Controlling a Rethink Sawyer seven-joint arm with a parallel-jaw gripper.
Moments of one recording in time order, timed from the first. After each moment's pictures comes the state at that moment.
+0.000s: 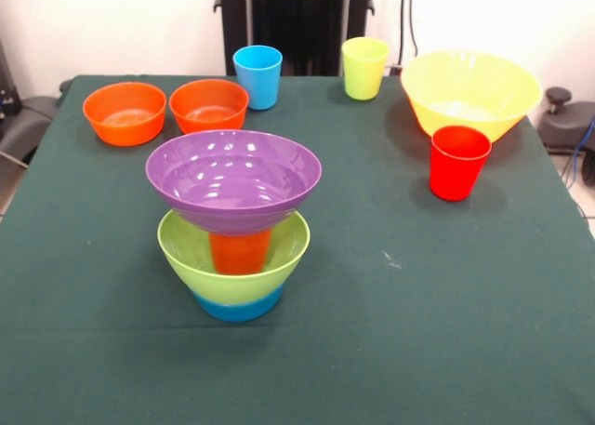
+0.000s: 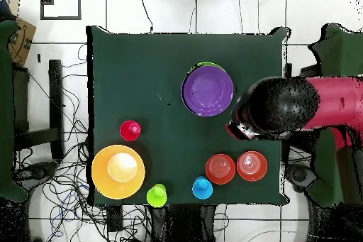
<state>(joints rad) -1.06 -0.94 0.97 1.69 -0.52 1.34 0.96</state>
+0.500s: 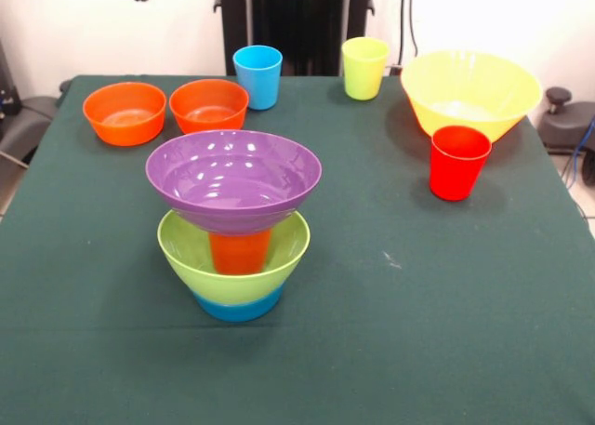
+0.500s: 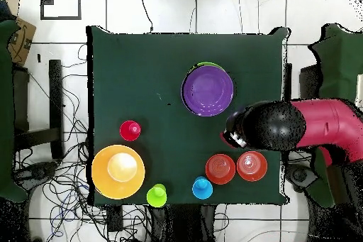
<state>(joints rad) -1.11 -0.96 0.97 1.83 -0.52 1.13 0.96</state>
